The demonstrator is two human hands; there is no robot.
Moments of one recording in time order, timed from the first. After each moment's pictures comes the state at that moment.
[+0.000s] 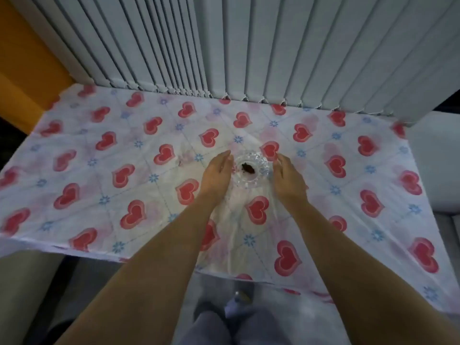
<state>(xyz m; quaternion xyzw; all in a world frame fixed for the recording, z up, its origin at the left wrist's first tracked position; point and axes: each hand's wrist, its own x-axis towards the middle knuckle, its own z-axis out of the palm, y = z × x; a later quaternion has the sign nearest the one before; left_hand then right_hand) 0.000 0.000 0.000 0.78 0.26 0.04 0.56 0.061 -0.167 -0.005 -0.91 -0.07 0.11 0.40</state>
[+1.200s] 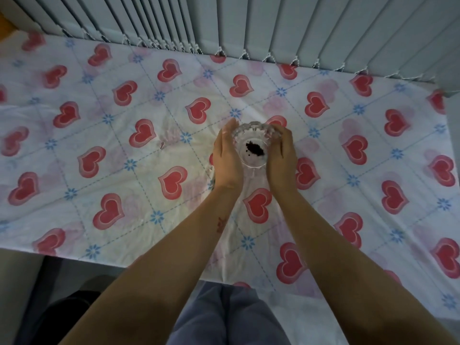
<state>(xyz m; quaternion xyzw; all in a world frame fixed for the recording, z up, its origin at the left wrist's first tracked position) 0.048 -0.036 -0.014 0.58 0.34 0.14 0.72 0.085 -0.121 -0.034 -0.81 0.01 0.04 0.58</state>
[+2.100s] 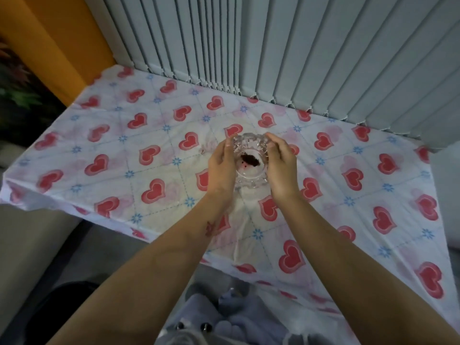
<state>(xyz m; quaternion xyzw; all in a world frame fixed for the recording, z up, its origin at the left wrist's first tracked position) -0.049 -0.014 0.075 0.57 0.34 0.20 0.71 0.017 -0.100 0.067 -0.75 -0.07 0.12 0.65</state>
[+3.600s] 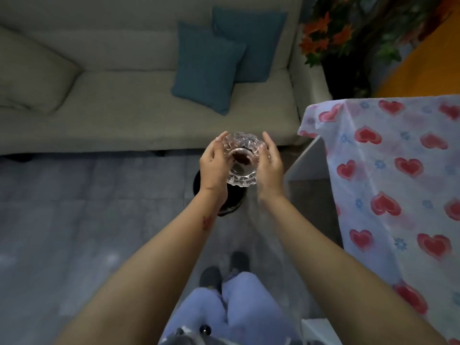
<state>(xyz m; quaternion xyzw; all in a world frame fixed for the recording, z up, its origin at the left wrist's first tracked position) -0.596 0.184 -0.007 0.18 0.58 0.61 0.51 -0.502 0.196 -0.004 -0.58 -0.37 0.55 0.48</state>
